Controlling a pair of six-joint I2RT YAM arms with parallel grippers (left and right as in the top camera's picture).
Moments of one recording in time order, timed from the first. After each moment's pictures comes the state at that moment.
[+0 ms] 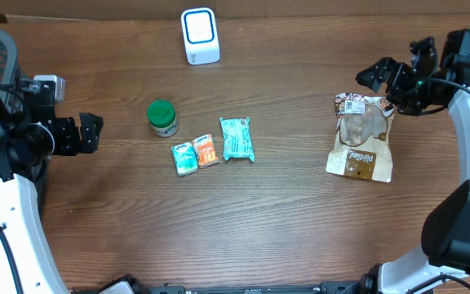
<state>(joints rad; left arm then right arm) 0.47 1.32 1.32 -0.95 0.46 0.35 -0.26 1.79 1.55 -0.89 -0.55 0.17</state>
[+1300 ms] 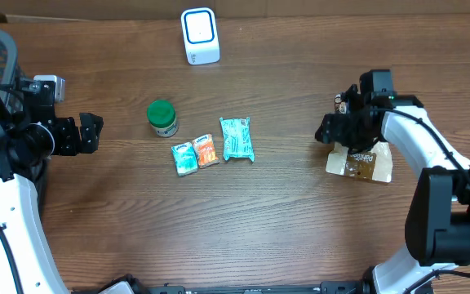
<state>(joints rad) 0.47 1.32 1.32 -0.95 0.46 0.35 0.00 1.81 1.18 -0.74 -0.26 0.15</state>
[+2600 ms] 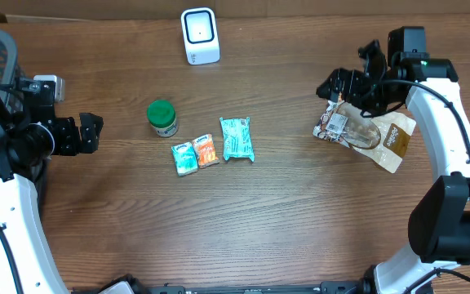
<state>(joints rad) 0.47 1.32 1.32 -0.95 0.46 0.35 -0.06 1.83 1.55 -0.92 -0.47 0.15</state>
